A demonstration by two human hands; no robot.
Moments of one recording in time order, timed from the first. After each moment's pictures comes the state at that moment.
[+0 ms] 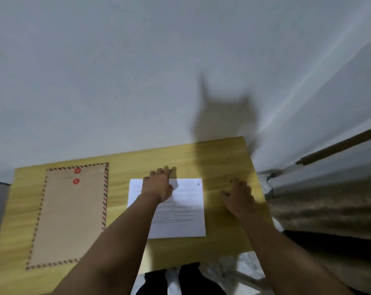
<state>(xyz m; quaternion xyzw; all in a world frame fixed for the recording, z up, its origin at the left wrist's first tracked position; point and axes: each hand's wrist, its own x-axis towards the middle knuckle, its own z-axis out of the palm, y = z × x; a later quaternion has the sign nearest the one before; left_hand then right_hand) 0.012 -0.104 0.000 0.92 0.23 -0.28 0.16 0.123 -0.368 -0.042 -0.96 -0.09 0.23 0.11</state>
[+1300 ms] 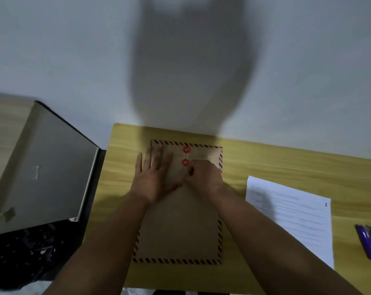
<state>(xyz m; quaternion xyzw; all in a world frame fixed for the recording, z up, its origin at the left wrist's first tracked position) -0.278 0.235 -0.146 0.94 0.28 -0.10 0.16 -0.114 0.115 -0.107 -0.87 -0.39 0.27 0.09</state>
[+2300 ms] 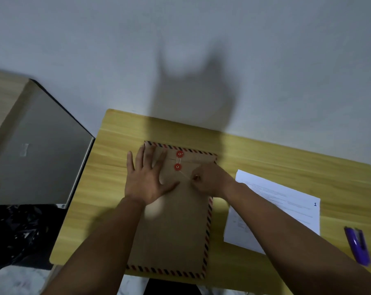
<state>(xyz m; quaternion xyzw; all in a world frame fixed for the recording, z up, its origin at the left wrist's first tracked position) -0.282 0.176 -0.151 0.93 0.34 0.00 0.11 -0.080 0.050 -0.093 -0.76 -0.56 0.33 0.00</state>
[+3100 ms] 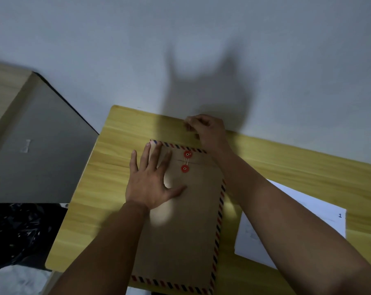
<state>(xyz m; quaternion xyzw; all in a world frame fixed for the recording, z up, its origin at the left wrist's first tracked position) -0.285 0.173 -0.161 0.93 0.35 0.03 0.08 -0.067 0.149 -0.081 -0.72 -0.26 0.34 0.54</state>
